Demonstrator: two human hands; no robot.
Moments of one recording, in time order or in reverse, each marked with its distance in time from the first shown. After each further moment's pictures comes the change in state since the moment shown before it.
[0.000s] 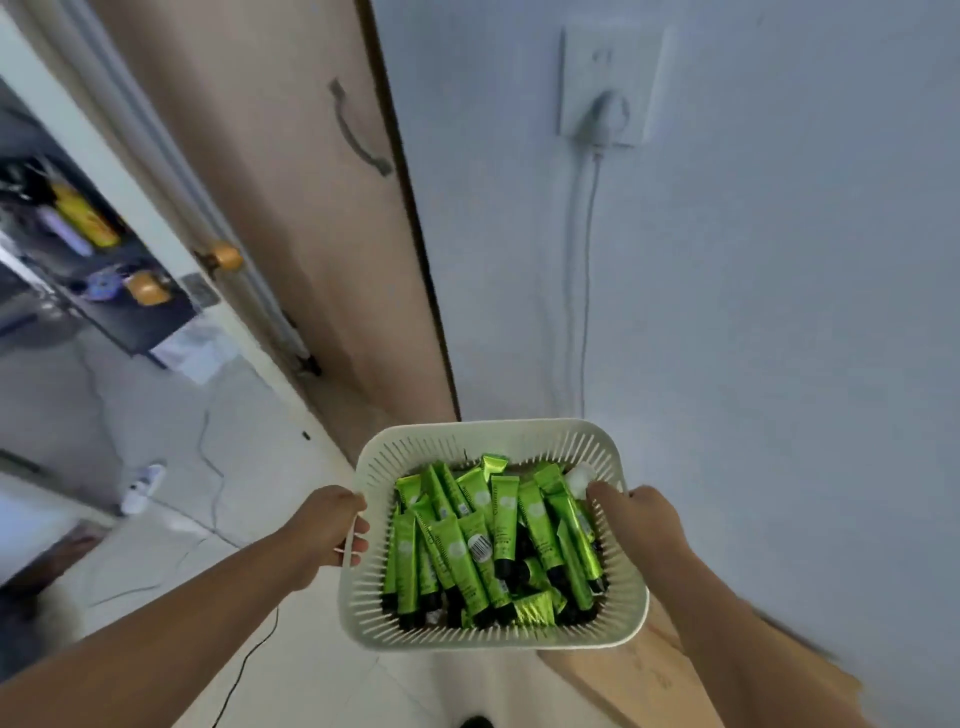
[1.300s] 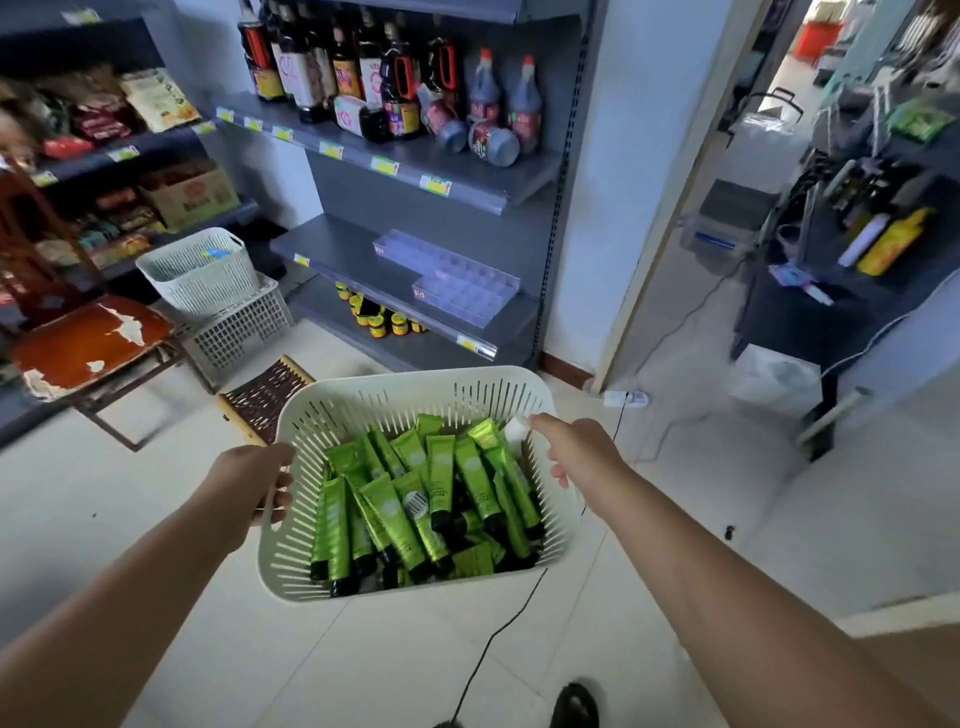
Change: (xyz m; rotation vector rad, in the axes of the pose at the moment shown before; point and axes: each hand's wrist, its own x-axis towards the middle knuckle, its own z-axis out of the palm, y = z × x) left_hand -0.309 -0.365 -0.324 -1.122 1.281 -0.581; right_hand -0.340 -0.294 0.554 -0.683 -1.160 -0.797
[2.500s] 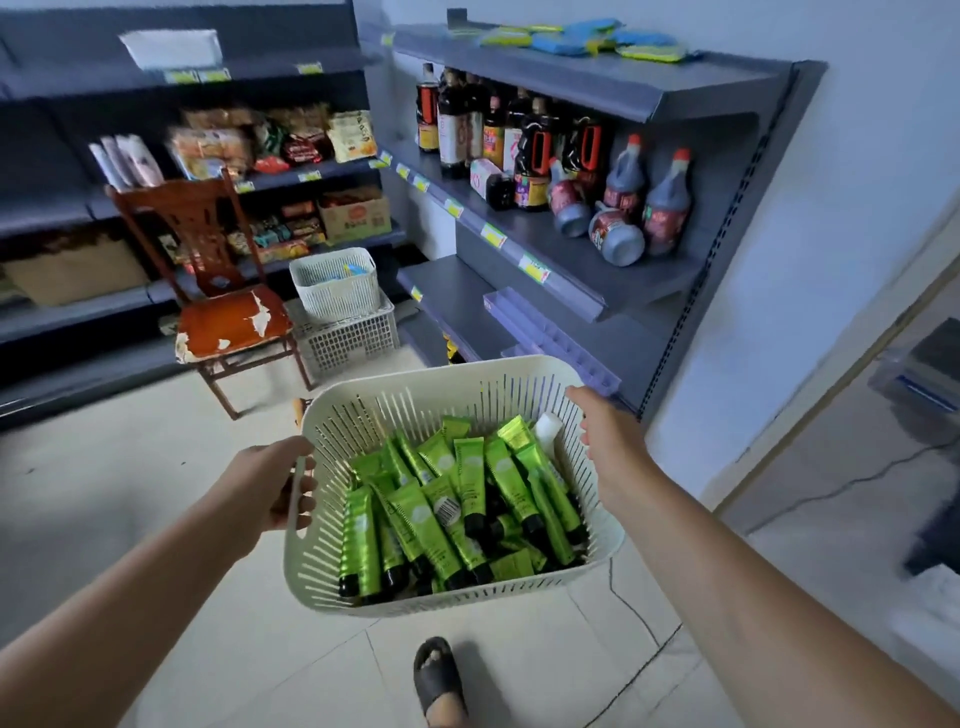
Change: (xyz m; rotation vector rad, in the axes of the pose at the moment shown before) left_hand 0.039 0.133 0.107 -0.374 0.183 -0.077; right_hand 0.234 -0.179 -0.042 0.224 -0.195 -0.173
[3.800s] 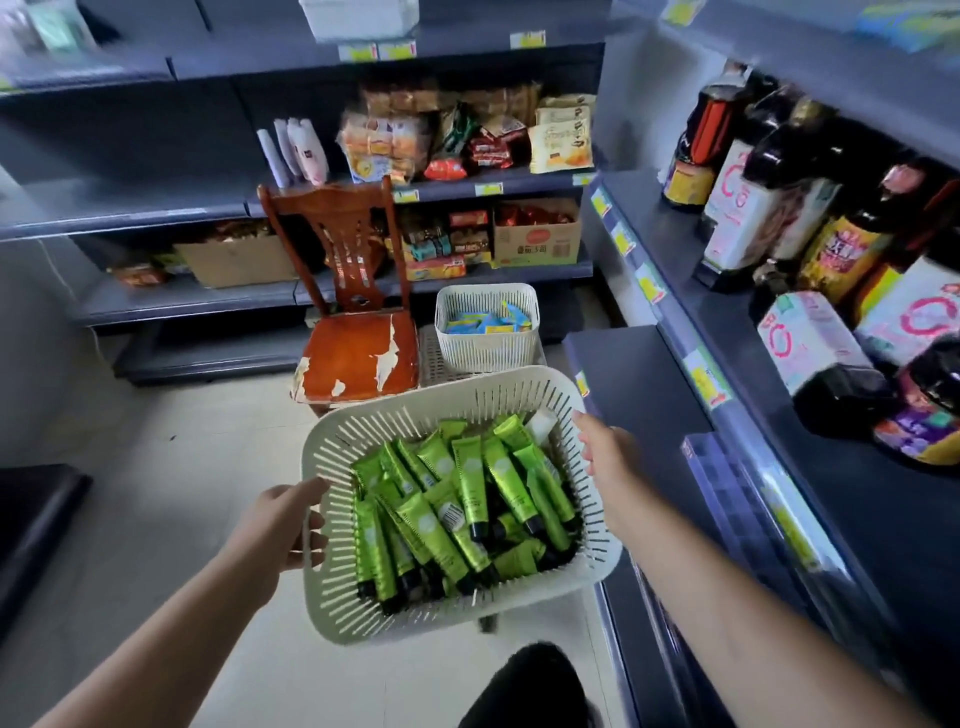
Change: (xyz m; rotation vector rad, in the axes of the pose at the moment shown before) left_hand 0.477 0.254 -0.069 -0.181 0.397 -0.166; right_hand 0.496 -0.181 0.519 -0.295 -0.404 -0.025
